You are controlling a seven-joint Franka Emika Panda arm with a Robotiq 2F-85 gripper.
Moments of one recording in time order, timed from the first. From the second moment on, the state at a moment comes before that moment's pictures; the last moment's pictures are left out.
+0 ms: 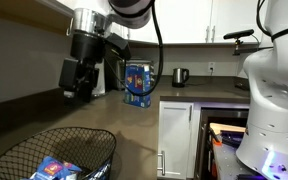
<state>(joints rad) 0.25 0.01 0.23 -2.20 0.23 2.42 -0.06</state>
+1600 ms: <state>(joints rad) 0.23 0.21 0.23 -2.12 0.31 2.34 -0.07</state>
